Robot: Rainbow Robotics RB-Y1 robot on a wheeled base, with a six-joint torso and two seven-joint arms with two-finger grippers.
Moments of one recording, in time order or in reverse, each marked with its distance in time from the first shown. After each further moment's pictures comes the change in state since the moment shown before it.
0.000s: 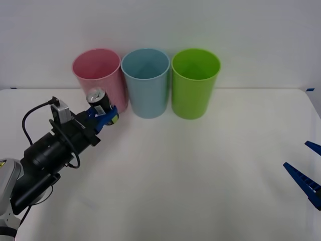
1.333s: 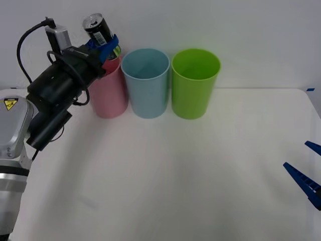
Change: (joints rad) right arm 0.000 0.000 0.000 0.000 0.000 0.000 0.000; left arm -0.319 0.054 -0.058 -0.016 -0.166 0.311 0.292
